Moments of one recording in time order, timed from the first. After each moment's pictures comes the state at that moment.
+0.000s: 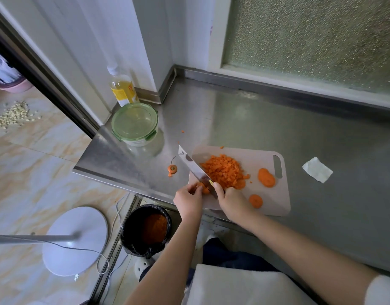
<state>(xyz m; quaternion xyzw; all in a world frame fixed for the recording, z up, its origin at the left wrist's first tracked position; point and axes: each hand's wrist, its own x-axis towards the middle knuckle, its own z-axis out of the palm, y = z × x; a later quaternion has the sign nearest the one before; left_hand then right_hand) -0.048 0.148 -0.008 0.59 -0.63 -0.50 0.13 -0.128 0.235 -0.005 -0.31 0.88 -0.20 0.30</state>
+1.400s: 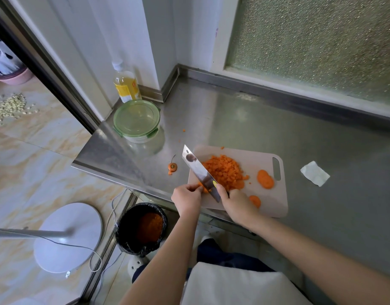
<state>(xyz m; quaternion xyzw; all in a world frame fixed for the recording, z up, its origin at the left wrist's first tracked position) -0.048 0.144 -0.005 0.61 -0.60 -0.51 0.08 -0.126 0.243 0.021 -0.27 0.88 -0.20 0.34</state>
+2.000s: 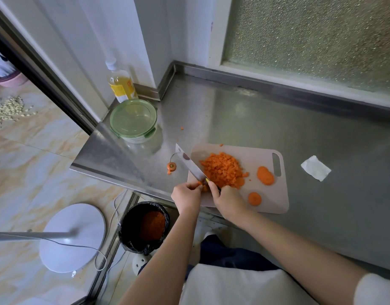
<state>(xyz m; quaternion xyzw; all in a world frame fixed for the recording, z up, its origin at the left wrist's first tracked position) -0.050 0.141 -0.003 0.61 -0.61 -0.50 0.06 -0.118 0.228 0.006 -0.30 0.89 -0.19 0.28</state>
